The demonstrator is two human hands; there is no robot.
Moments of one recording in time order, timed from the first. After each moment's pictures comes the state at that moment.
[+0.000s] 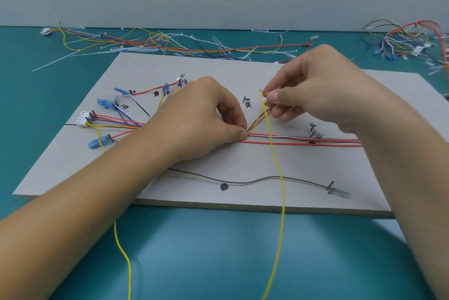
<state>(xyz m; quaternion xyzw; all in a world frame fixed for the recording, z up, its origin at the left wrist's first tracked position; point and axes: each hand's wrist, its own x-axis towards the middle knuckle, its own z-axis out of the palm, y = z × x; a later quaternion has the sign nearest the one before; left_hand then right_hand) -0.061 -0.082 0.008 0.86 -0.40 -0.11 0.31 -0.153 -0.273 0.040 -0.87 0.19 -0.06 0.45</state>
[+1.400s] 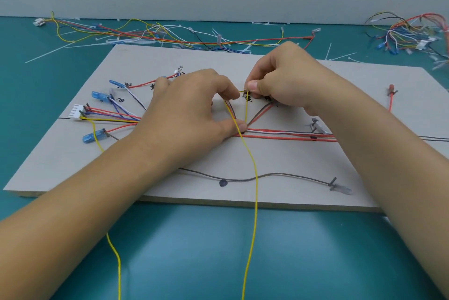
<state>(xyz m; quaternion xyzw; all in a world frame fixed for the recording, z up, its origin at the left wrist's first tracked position) -0.070 -0.074 0.003 0.88 -0.39 0.01 0.27 -0.108 -0.270 0.020 -0.92 0.21 -0.05 0.34</state>
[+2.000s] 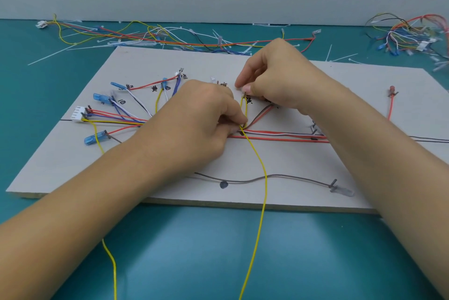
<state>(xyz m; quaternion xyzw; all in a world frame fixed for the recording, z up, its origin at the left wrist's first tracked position) -0.075 -0.071 0.007 0.82 -0.49 -0.01 0.28 -0.101 -0.260 0.024 -0.93 0.17 -0.06 0.31</state>
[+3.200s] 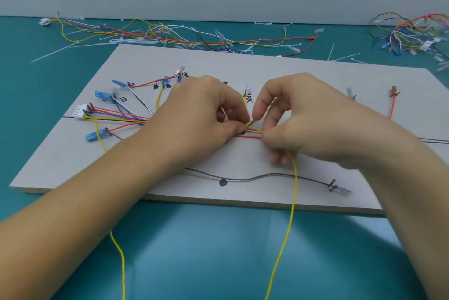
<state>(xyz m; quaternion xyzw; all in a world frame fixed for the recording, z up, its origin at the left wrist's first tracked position) -0.080 -0.075 0.011 0.84 -0.42 -0.06 0.35 -0.182 -0.229 0.038 -0.90 0.17 0.03 0.40</state>
